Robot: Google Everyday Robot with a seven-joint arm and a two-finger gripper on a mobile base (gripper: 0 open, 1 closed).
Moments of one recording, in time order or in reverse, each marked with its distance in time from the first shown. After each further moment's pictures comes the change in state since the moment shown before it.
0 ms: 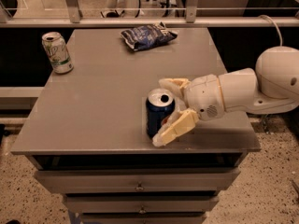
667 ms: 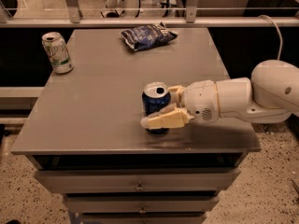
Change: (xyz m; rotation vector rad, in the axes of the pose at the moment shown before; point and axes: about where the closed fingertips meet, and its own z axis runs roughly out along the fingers) arm 0.003 -0.007 0.012 0.019 -0.102 0.084
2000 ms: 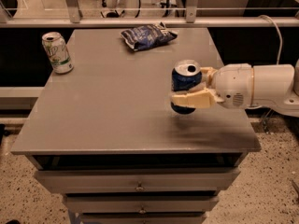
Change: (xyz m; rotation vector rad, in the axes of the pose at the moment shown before) arm -0.027 -0.034 -0.072 0.187 -0.039 -0.051
